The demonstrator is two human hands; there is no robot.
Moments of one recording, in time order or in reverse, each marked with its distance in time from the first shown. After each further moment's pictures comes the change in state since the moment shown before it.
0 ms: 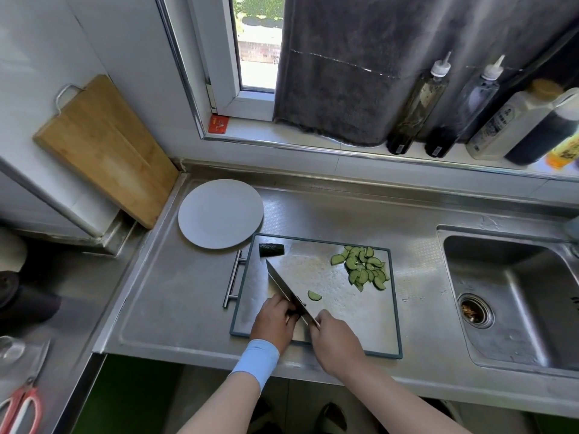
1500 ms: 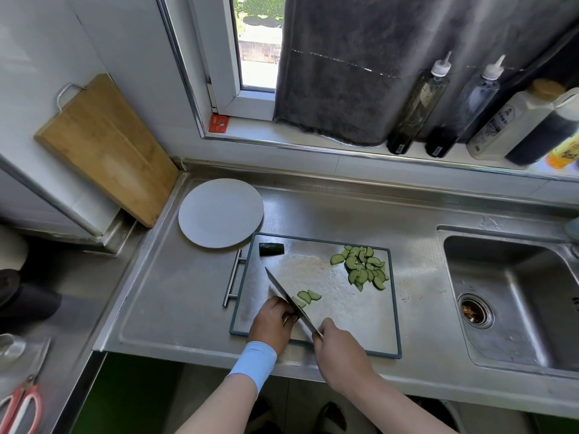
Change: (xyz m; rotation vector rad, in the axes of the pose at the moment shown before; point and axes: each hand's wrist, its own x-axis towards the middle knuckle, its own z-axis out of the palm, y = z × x) left_hand -0.004 -0.004 0.000 -0.048 -0.002 -0.024; right_hand -0.023 0.007 0.000 -0.050 -0.008 -0.024
